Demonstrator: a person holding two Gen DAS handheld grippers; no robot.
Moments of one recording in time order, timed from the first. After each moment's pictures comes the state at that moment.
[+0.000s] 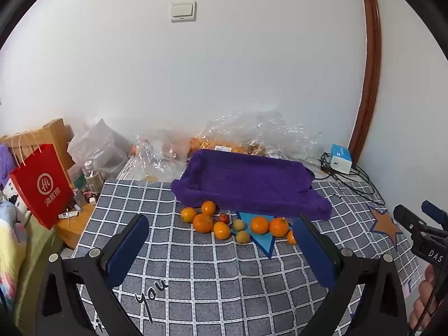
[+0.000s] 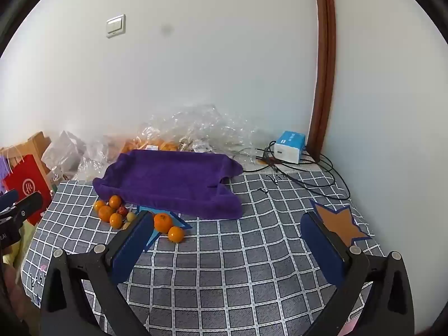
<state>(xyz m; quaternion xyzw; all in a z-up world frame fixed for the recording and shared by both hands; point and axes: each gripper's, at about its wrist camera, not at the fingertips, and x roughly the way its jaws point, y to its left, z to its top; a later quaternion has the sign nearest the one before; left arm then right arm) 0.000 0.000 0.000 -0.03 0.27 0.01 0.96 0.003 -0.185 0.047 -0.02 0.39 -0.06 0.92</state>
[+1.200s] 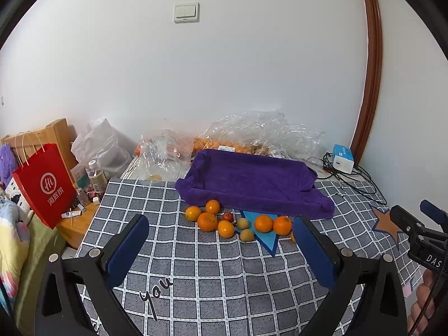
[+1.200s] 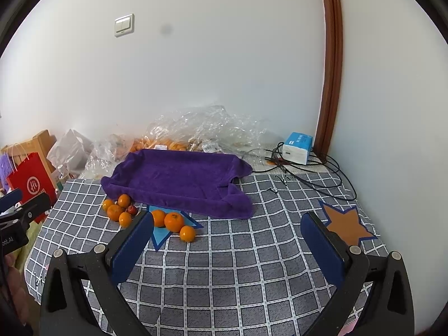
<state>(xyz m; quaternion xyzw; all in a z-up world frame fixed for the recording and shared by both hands) -0.005 0.002 0.001 -0.03 0.28 0.02 0.96 0.002 -0.174 0.048 -0.03 0.39 -0.05 0.92</state>
